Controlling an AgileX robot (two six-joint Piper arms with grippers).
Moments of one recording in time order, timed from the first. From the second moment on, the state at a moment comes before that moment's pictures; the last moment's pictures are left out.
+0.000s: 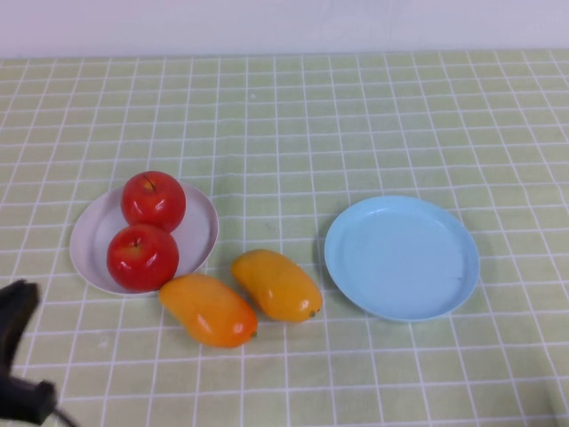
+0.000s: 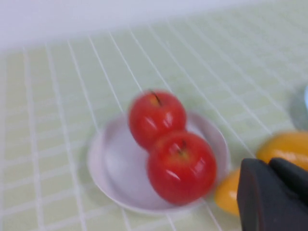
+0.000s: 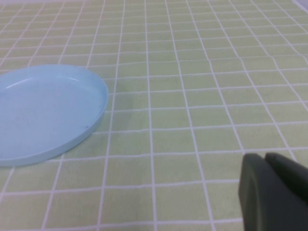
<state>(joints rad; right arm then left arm) 0.00 -0.01 0.02 0.12 0.36 -0.05 -0.35 0.49 -0.32 0.09 0.21 -0.03</state>
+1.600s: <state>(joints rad) 0.00 -0.01 0.02 0.12 0.36 -0.05 -0.07 -0.01 0.02 -0.02 0.38 0.12</state>
